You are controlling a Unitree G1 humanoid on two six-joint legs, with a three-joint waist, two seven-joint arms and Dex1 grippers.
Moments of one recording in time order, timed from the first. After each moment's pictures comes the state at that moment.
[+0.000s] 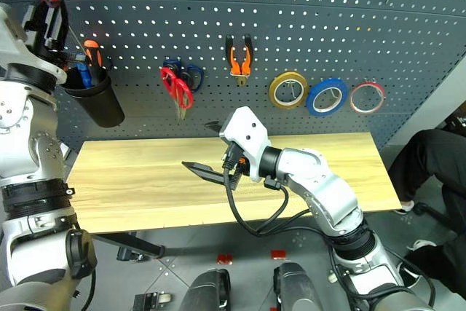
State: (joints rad) left arm -0.76 0.64 0.38 0.25 -0.29 0.04 -0.29; right arm -0.58 -0.23 0.34 -0.41 0.33 0.62 0.63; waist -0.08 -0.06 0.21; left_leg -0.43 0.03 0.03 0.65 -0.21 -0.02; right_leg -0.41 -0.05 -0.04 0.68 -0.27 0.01
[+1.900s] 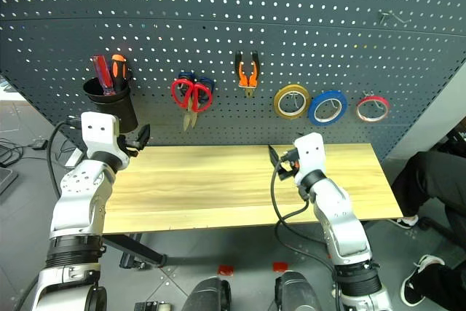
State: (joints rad) left arm -0.37 0.48 0.25 0.20 -0.16 0.21 -0.26; right arm -0.18 -0.13 0.10 -0.19 0.07 0.26 0.17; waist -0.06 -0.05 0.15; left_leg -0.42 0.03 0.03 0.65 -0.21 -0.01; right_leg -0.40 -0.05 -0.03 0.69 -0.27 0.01
